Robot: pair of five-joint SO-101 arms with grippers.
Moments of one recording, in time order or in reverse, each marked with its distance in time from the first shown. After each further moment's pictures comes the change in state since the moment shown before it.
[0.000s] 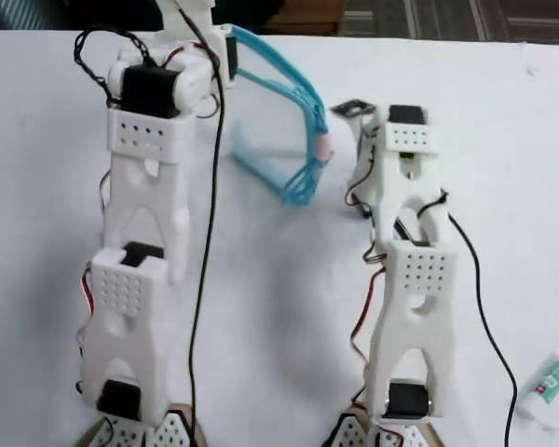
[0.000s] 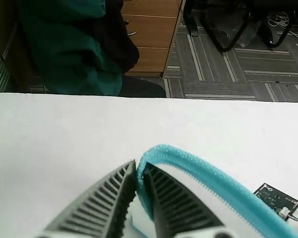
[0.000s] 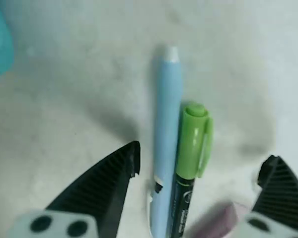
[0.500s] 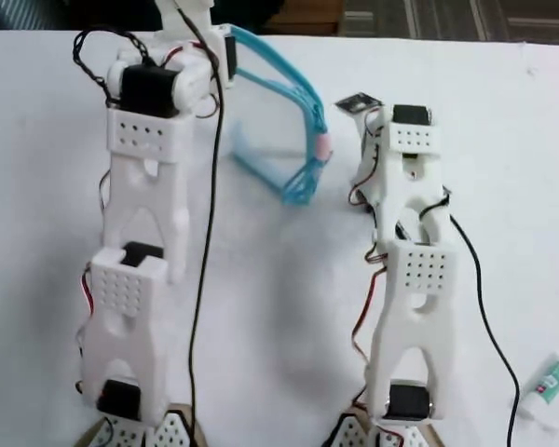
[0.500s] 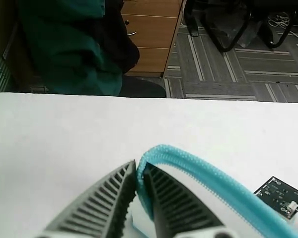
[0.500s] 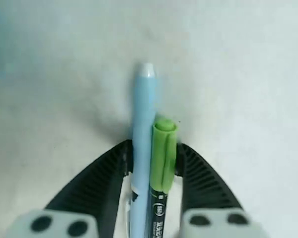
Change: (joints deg) left arm 0.0 0.0 0.0 0.0 0.0; right arm 1.0 5.0 -3.3 -1.7 0.4
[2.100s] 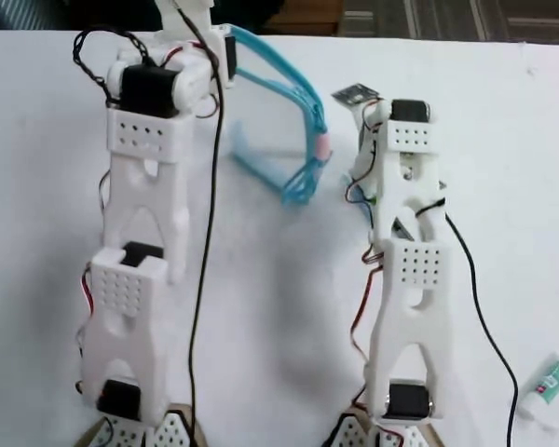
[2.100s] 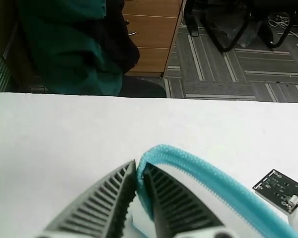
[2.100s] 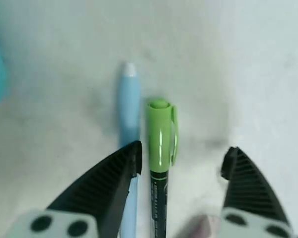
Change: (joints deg) left arm 0.0 0.0 0.0 0.0 0.0; right arm -0.1 4.7 -14.1 4.3 0.0
